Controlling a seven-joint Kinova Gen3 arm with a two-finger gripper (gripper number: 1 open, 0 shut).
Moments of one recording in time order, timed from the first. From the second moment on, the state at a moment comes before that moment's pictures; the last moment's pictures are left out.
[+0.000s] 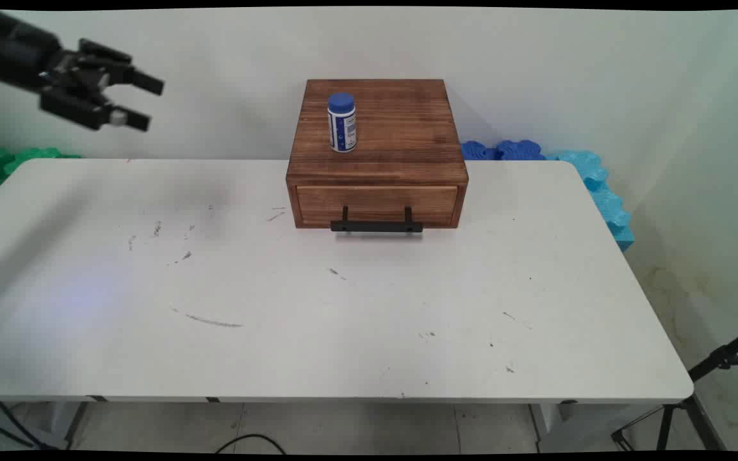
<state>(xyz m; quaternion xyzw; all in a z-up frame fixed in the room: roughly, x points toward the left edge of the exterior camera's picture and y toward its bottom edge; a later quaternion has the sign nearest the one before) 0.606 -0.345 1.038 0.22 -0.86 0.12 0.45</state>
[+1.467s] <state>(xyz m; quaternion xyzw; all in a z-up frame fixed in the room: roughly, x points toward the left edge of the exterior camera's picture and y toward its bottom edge) 0.316 -0.497 0.939 0.19 -0.93 0.13 0.29</state>
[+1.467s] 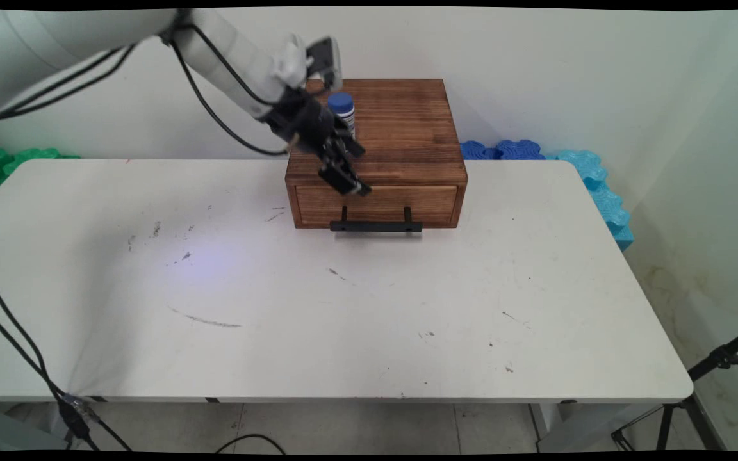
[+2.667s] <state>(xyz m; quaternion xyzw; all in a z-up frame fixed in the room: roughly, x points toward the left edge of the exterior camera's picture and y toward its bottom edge) 0.267 -0.498 0.851 0.14 -0.96 0.11 0.20</state>
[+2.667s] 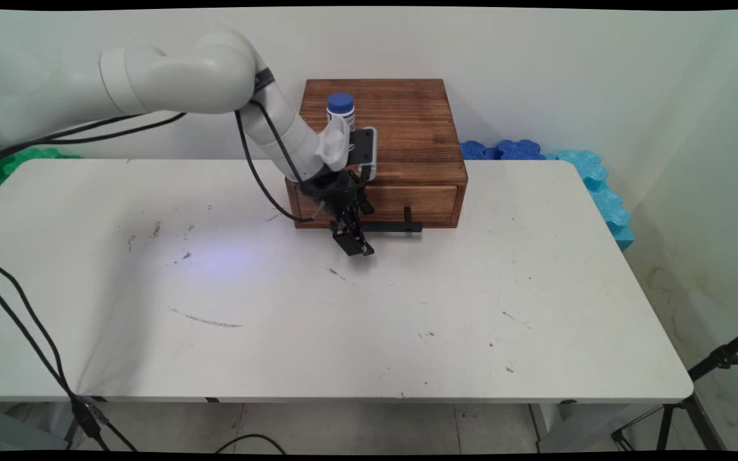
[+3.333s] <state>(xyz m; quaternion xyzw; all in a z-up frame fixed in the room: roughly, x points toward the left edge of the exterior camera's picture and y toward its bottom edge) 0.247 -0.504 0.821 0.16 -0.96 0.10 0.21</state>
